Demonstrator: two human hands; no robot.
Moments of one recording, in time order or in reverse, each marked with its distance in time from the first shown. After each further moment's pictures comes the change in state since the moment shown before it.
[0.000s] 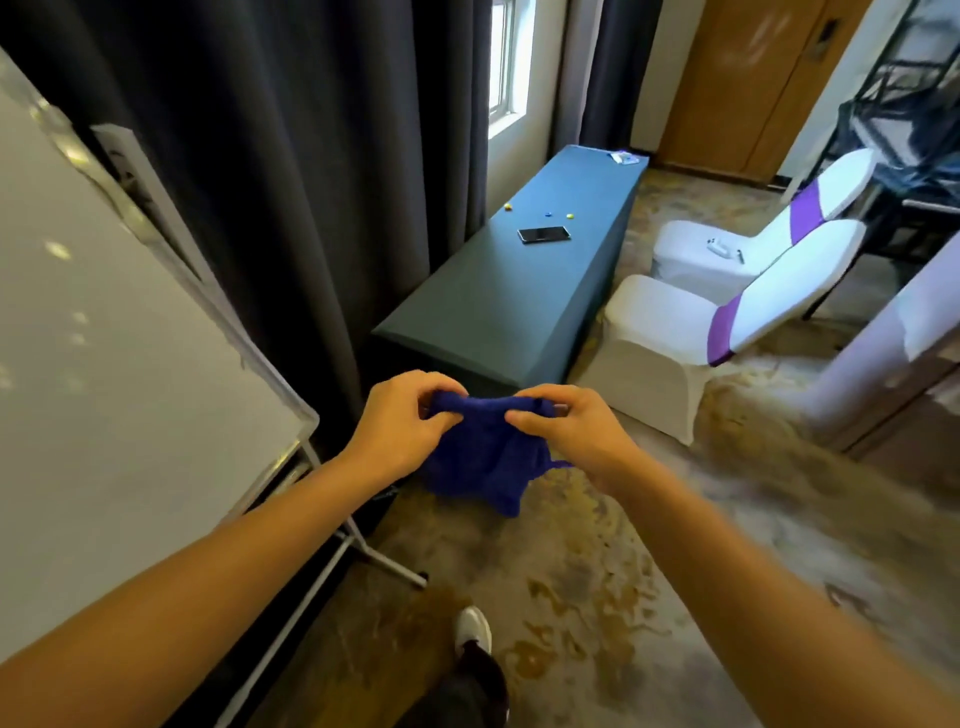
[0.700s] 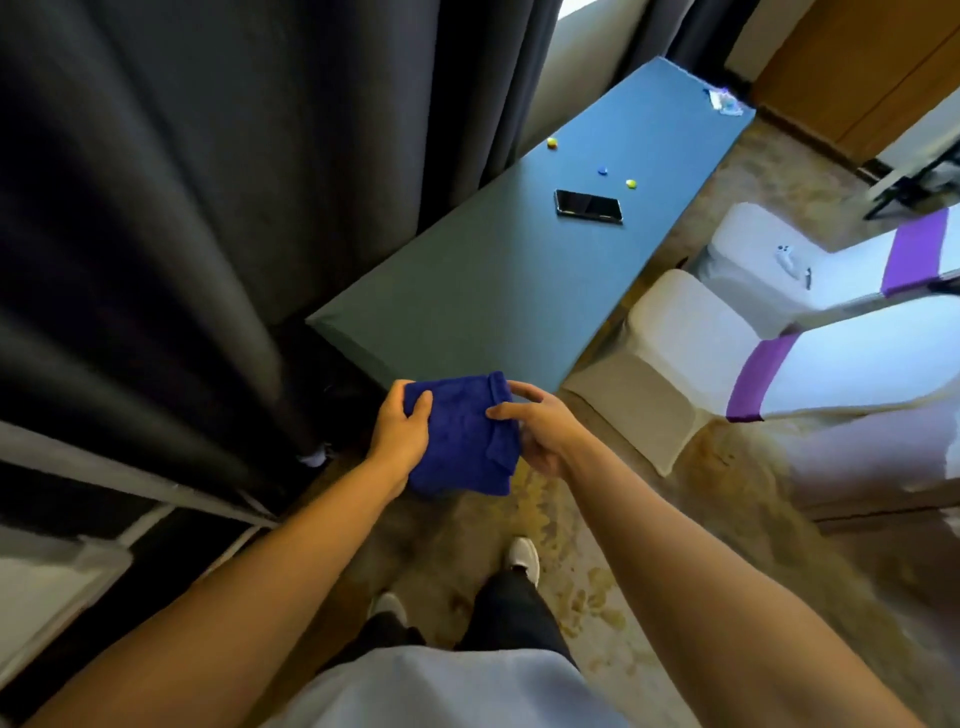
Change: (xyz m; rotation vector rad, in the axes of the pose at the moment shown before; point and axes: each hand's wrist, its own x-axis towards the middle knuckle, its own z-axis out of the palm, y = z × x) left_hand 0.279 -0.173 0.159 -0.502 0.239 -0.755; right_hand 0.365 0.090 -0.057 0.348 -0.040 0.705
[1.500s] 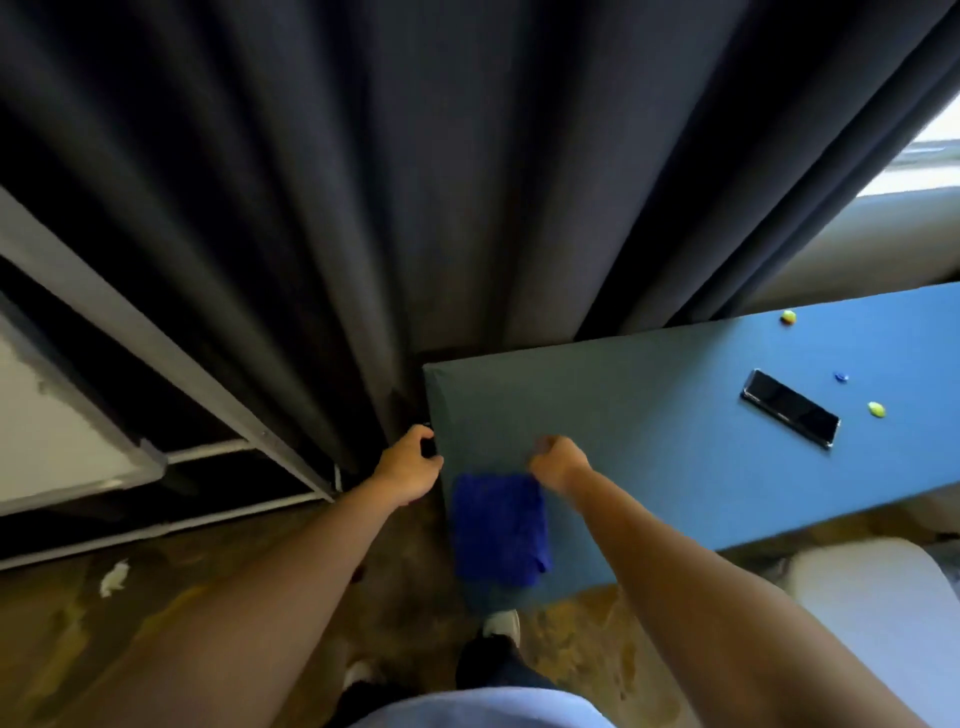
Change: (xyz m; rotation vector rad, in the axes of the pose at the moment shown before) left_hand 0.060 0.043 0.008 0.213 0.308 -0.488; right_hand 0.184 -0.108 0.033 -1.376 -0.321 -0.157
